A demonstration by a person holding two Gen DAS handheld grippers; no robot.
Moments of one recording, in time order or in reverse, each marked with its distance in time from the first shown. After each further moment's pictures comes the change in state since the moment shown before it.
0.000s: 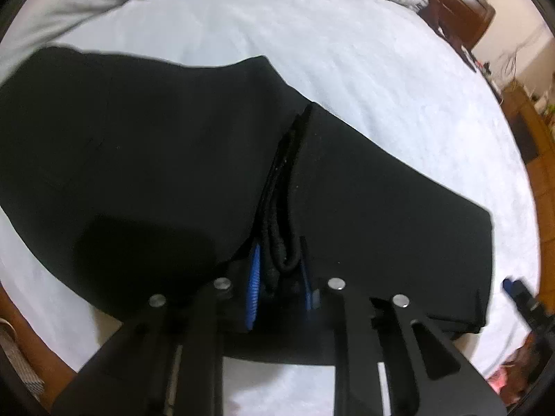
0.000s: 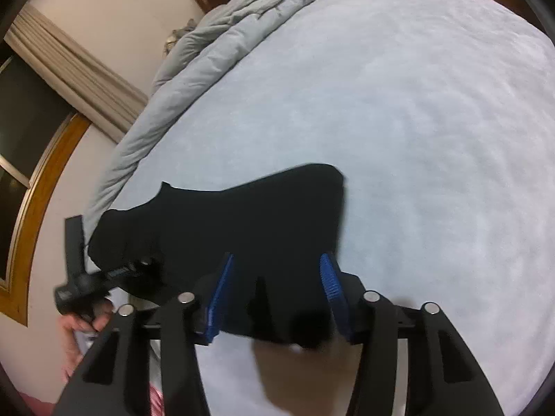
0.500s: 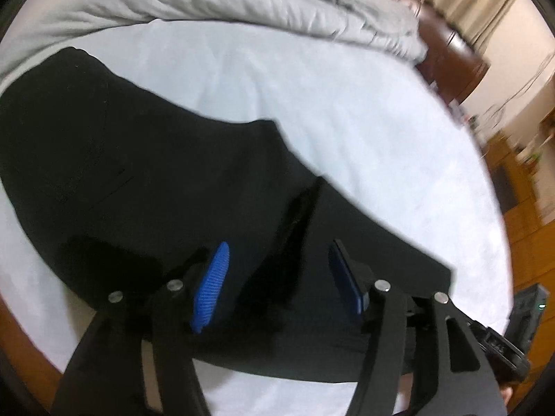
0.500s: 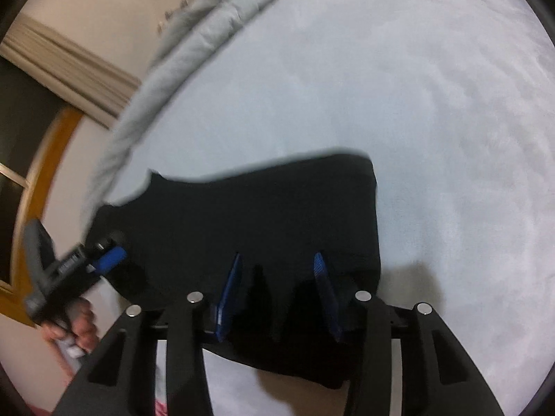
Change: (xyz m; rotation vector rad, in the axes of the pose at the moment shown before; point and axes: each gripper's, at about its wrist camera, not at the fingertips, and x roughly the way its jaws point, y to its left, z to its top) left arm -0.045 0.043 0.000 -0.157 -0.172 -0.160; right arm 0.033 -0.016 0.020 0.056 0.039 0.046
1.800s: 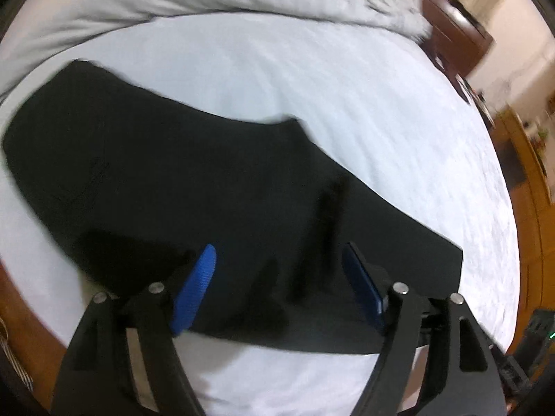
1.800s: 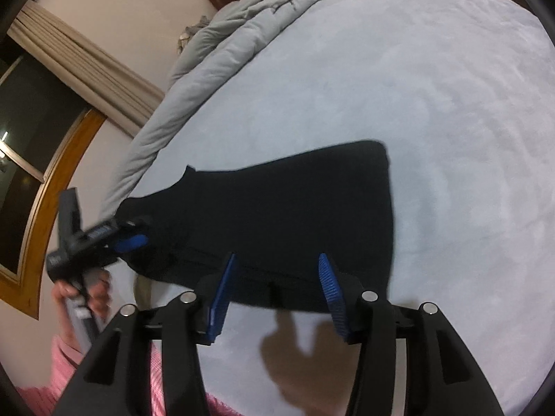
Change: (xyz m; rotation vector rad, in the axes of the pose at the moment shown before) left arm -0.019 0.030 0.032 0.027 0.111 0.108; right arm -0.024 0.025 -0.053 -0.039 -0.009 -0.018
